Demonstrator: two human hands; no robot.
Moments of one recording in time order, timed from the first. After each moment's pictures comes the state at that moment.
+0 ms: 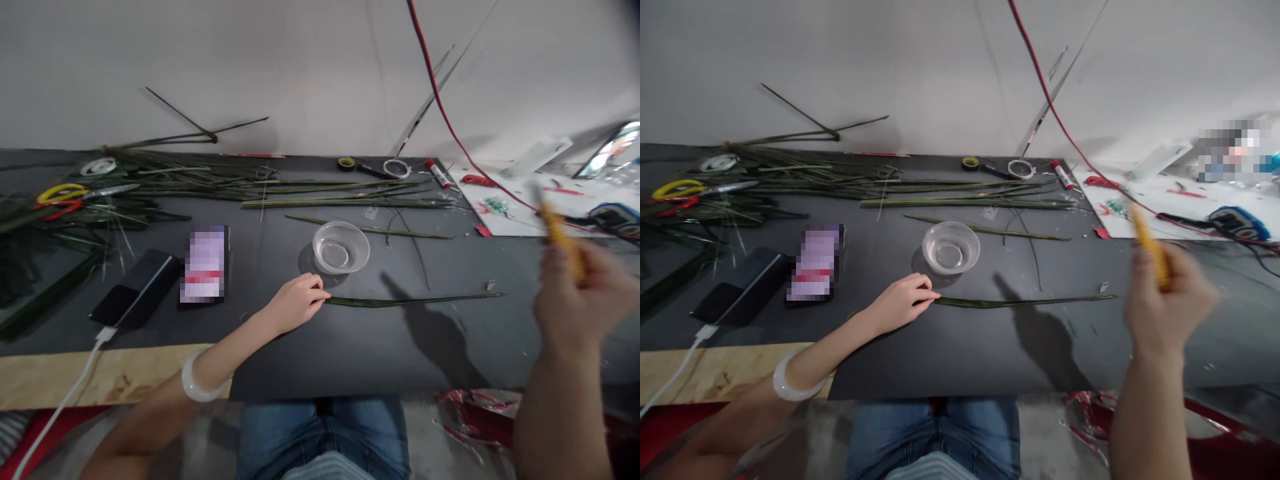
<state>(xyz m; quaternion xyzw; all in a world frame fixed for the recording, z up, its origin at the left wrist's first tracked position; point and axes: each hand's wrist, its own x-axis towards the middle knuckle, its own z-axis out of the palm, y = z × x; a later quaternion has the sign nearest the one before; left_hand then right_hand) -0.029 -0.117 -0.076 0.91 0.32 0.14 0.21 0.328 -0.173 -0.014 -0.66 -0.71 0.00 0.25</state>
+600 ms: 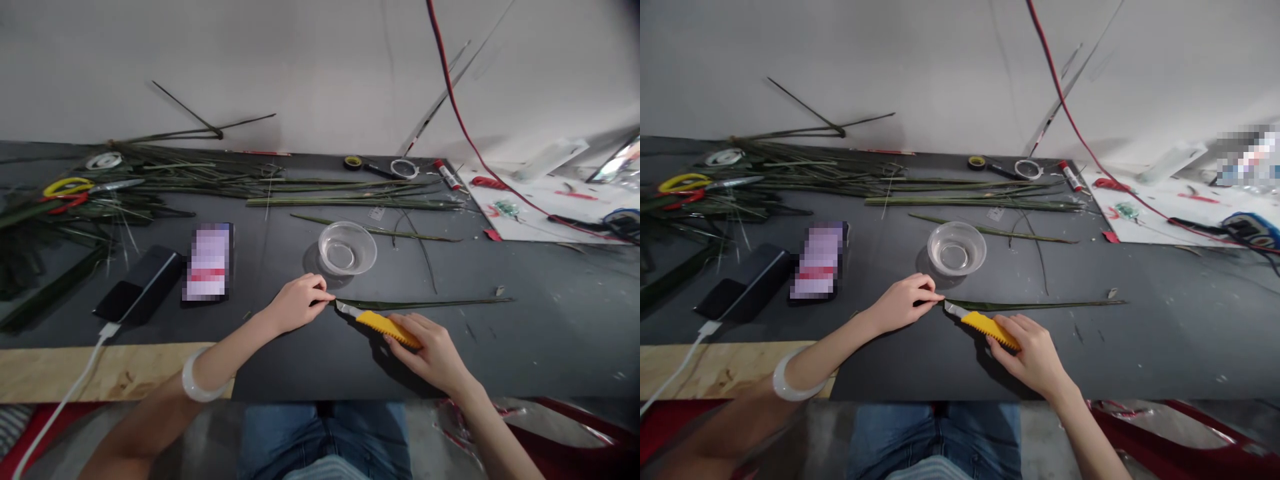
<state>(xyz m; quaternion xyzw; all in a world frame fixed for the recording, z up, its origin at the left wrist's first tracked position) -0.032 -0.115 -0.079 0.90 0.33 0.15 0.25 0.229 -0.219 -0.079 -0.53 -0.80 0.12 0.24</state>
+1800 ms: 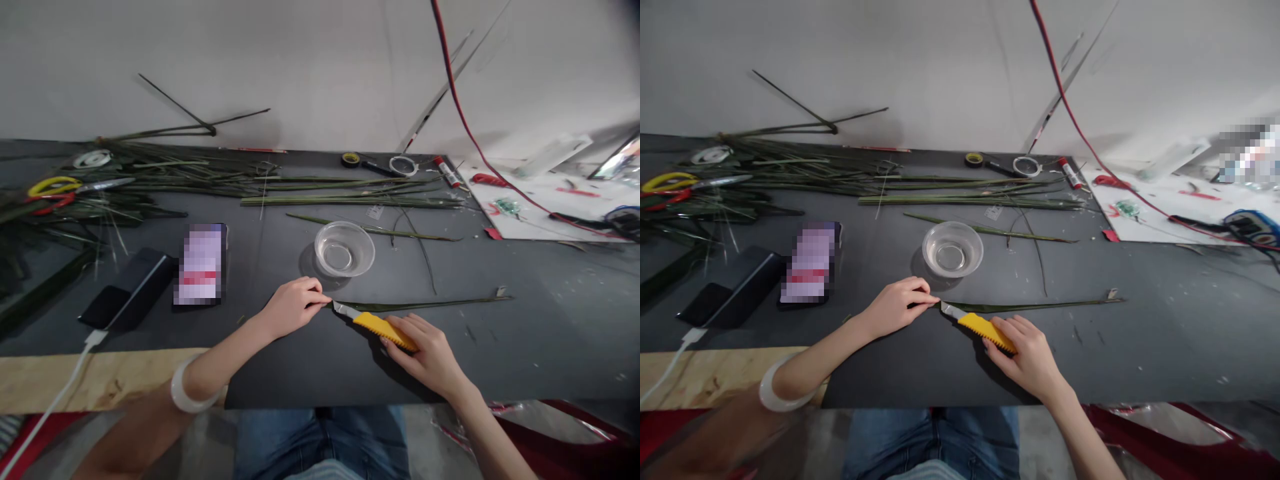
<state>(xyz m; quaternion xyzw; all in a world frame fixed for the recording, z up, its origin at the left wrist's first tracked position) -0.033 -0.114 -0.083 0.90 0.34 0.16 0.24 0.228 -0.218 -0.086 -0.54 -0.80 0.13 0.25</state>
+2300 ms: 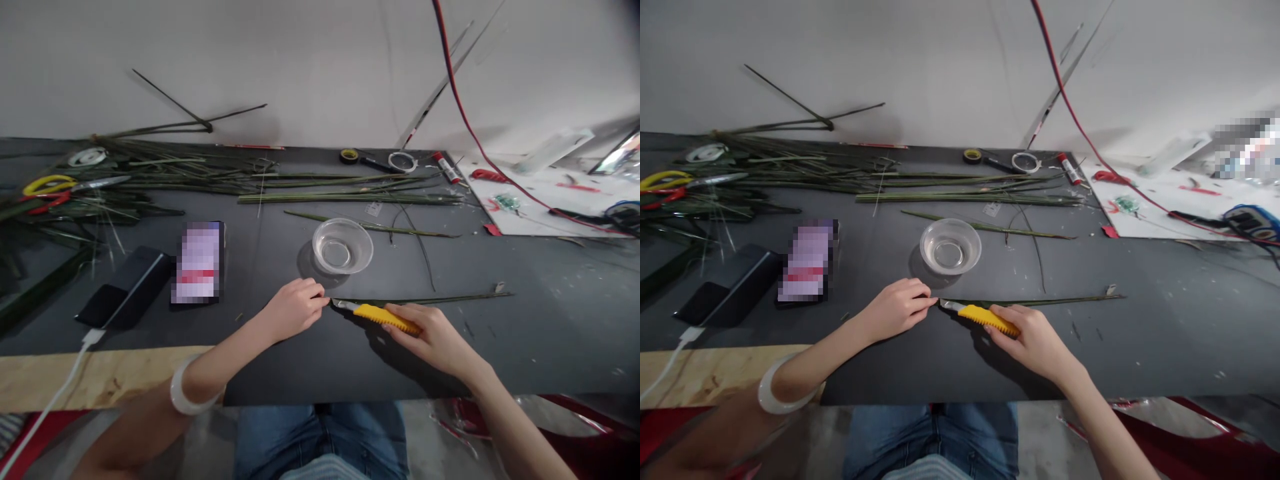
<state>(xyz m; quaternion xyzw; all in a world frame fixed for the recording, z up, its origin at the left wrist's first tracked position) -0.033 -0.120 -0.085 0.95 0.25 0.14 0.08 0.243 -0.200 -0.068 -0.57 -0.76 0.25 0.17</state>
